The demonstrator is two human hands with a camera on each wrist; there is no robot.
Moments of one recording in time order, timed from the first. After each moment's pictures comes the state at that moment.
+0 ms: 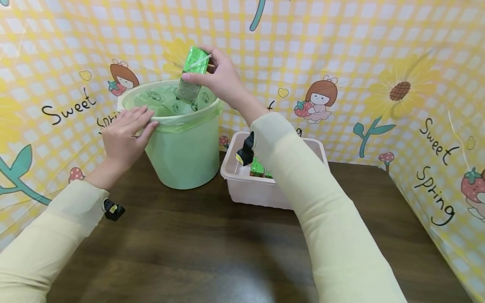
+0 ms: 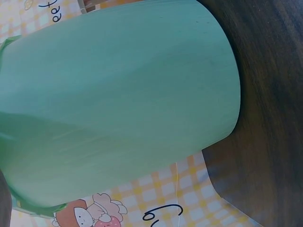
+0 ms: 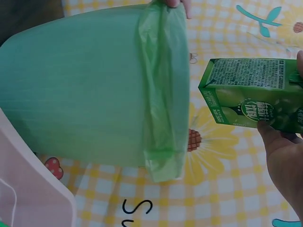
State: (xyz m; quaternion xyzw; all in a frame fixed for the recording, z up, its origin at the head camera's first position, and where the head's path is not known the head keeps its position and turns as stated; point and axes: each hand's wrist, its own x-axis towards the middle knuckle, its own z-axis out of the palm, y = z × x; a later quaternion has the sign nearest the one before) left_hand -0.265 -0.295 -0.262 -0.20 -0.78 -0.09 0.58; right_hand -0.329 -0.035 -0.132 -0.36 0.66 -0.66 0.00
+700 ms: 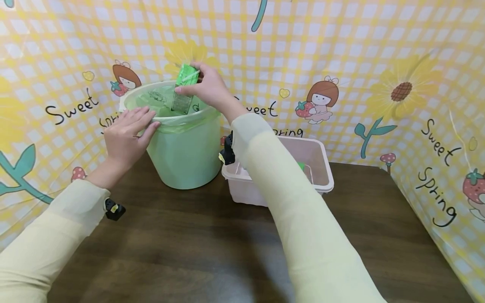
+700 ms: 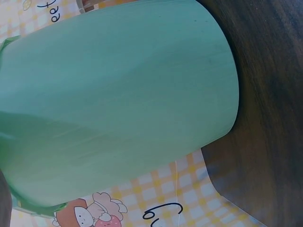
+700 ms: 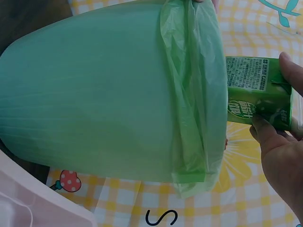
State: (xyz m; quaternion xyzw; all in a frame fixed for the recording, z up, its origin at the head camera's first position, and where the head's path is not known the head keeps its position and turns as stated) left_hand -0.267 -0.297 -0.263 -0.20 -0.78 -0.08 0.59; right_hand -0.345 -0.072 -0.144 -0.30 0.74 -0.60 0.04
